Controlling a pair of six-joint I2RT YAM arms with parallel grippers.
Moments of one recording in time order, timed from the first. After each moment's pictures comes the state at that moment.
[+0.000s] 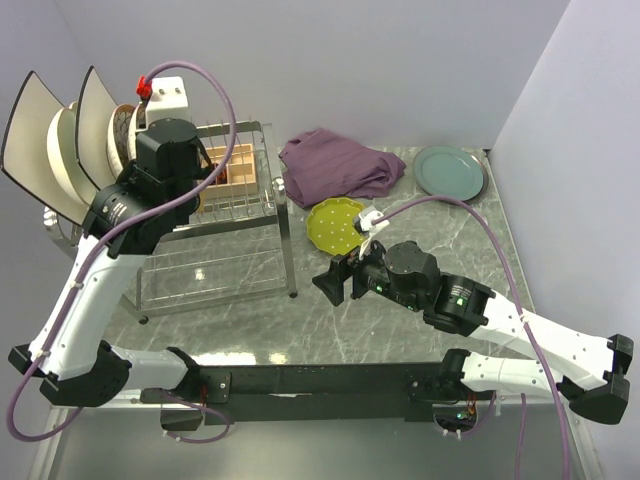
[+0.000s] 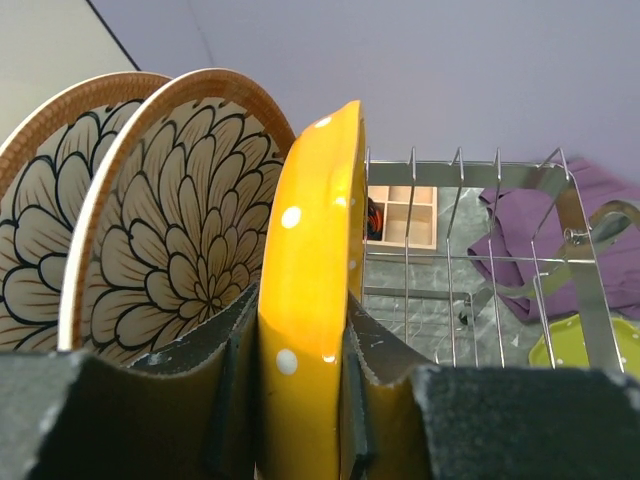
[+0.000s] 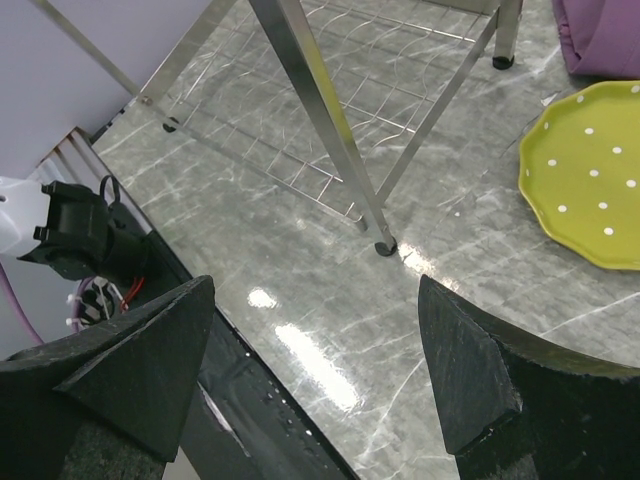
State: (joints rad) left arm -0.62 1.28 1.88 -0.89 -0.90 -0.17; right arm 1.09 0.92 0.94 -0.33 0.18 0.38
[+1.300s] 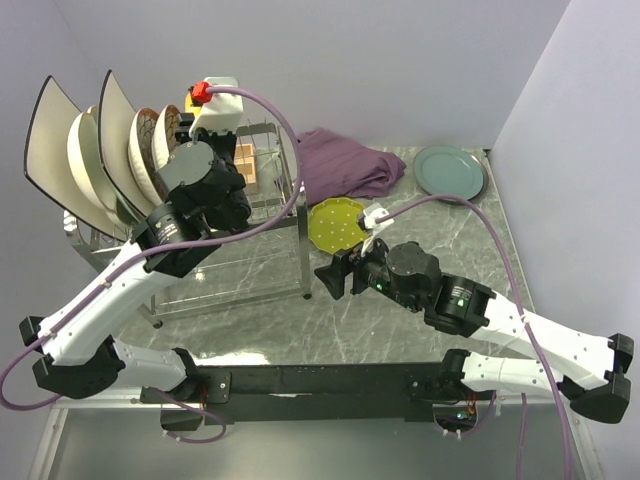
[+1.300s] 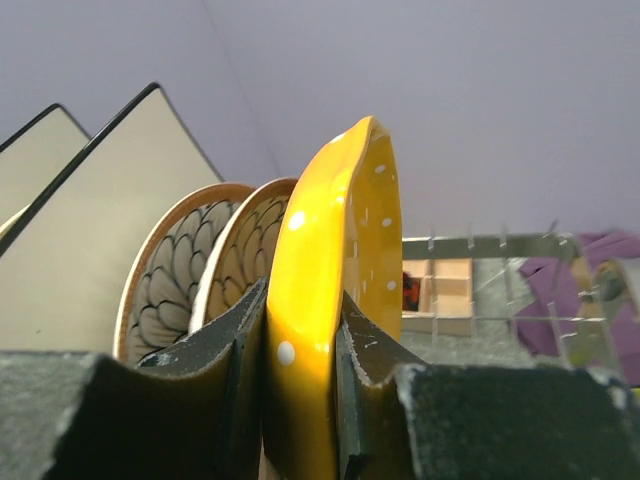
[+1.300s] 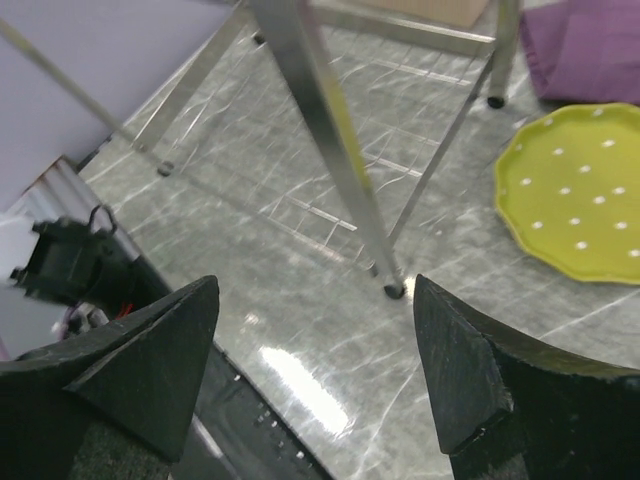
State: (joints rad) left arm -0.97 1.28 1.73 -0.18 -1.35 0.50; right arm 1.10 0.92 0.95 -0.30 0.25 0.36
